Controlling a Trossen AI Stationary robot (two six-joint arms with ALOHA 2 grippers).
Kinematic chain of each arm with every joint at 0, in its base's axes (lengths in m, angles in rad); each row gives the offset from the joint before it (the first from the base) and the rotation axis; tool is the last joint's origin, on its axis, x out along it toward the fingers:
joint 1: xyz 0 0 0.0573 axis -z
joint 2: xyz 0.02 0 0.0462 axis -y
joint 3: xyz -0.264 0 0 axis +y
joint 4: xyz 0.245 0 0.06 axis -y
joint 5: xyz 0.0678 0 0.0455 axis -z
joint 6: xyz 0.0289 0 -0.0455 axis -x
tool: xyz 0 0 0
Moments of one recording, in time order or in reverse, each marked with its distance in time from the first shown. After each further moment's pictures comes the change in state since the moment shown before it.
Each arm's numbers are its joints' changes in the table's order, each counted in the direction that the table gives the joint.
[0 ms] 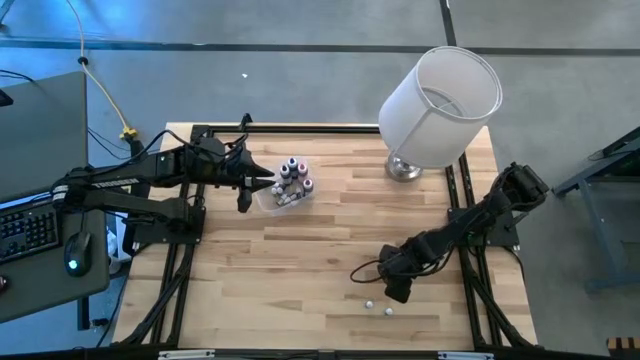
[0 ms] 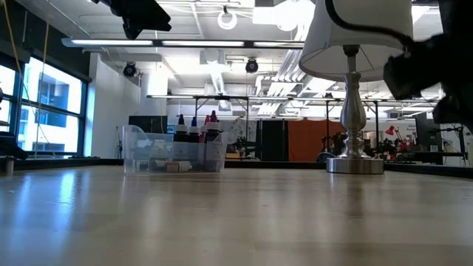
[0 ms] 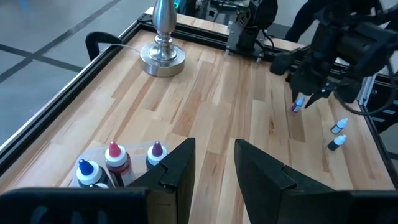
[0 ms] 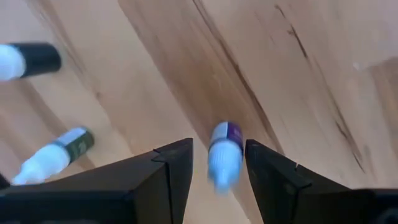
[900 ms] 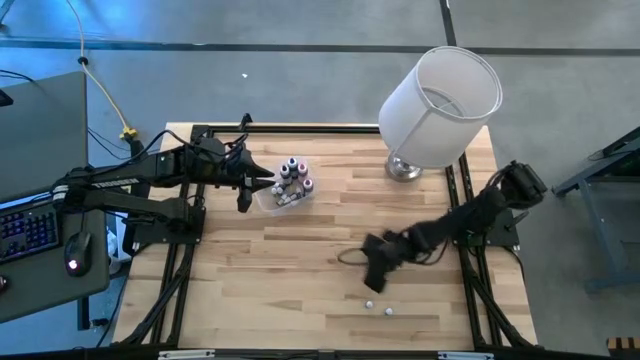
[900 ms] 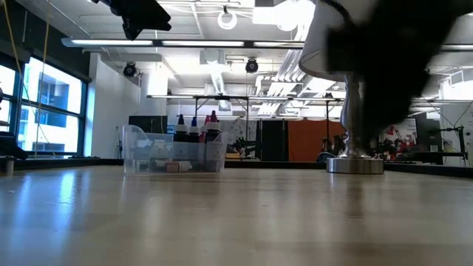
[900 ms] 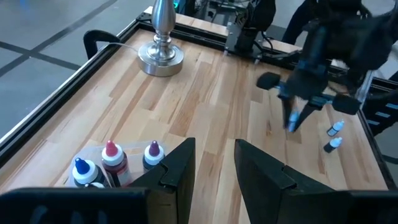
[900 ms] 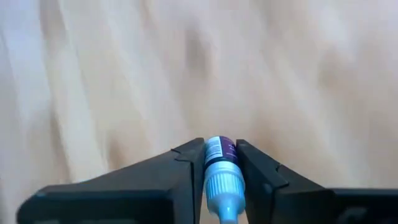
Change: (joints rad) left arm 0.000 0.000 0.000 0.001 0.005 0.019; right arm 0.109 -0.003 0.044 0.396 0.225 0.165
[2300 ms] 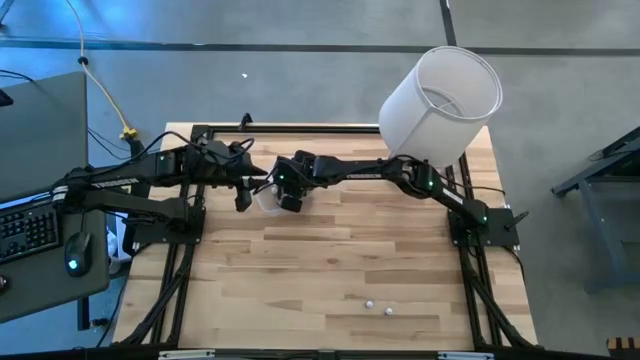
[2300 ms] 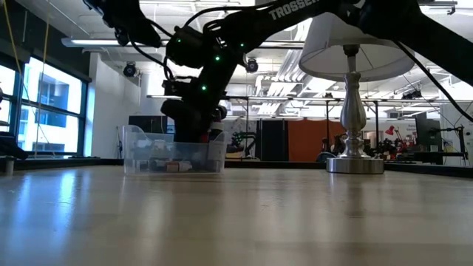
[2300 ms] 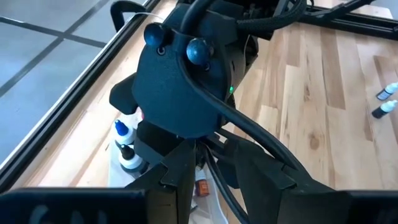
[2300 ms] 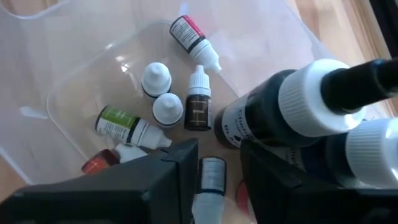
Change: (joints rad) left arm 0.000 0.002 0.000 -0.137 -0.087 -0.080; right arm 0.583 -0.834 -1.263 -0.383 0.114 0.895
